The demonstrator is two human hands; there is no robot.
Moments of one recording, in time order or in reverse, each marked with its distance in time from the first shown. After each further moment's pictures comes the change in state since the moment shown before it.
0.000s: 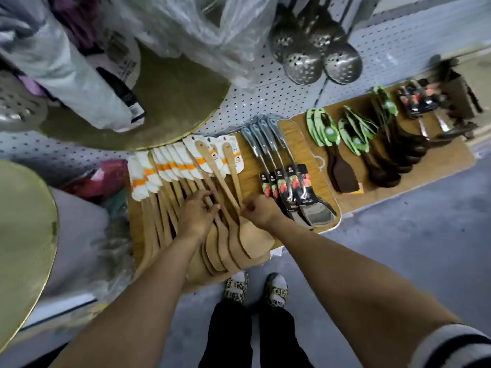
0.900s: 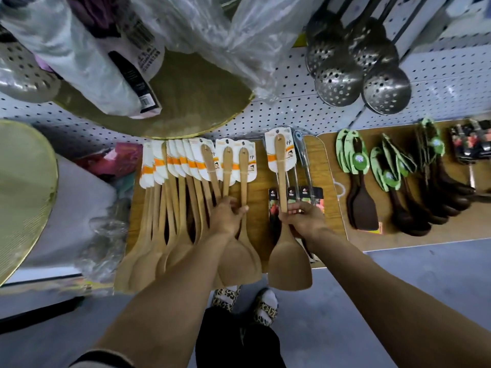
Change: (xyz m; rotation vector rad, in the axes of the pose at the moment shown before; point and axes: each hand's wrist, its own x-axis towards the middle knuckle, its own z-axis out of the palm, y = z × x) left_hand 0.028 0.031 0.080 -0.166 0.011 -0.263; right_hand 0.003 0.054 -0.073 0.748 0.044 0.320
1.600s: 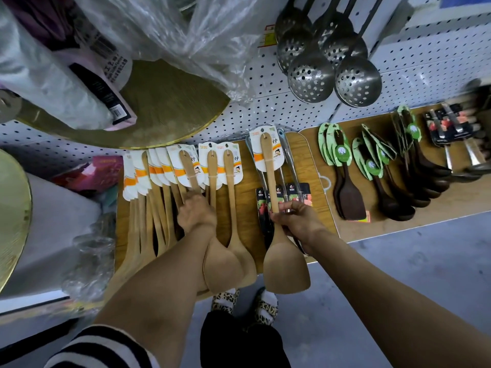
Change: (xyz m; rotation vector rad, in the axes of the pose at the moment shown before) left_hand 0.023 0.010 -0.021 0.570 0.269 -0.114; right_hand -0.013 0.004 -0.009 0.178 -0.049 -0.009
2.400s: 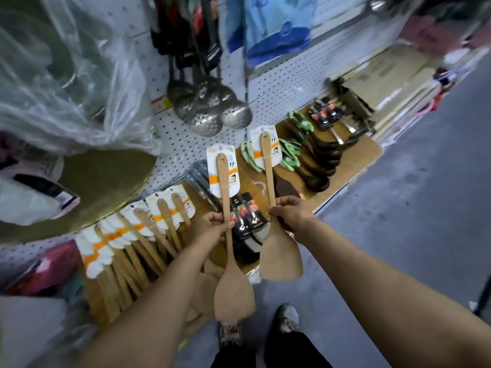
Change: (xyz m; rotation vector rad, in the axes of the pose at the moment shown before) left_hand -0.103 0.068 -0.060 -0.712 -0.631 0.377; right_hand -0.091 -0.013 -0.074 0.302 0.375 -0.088
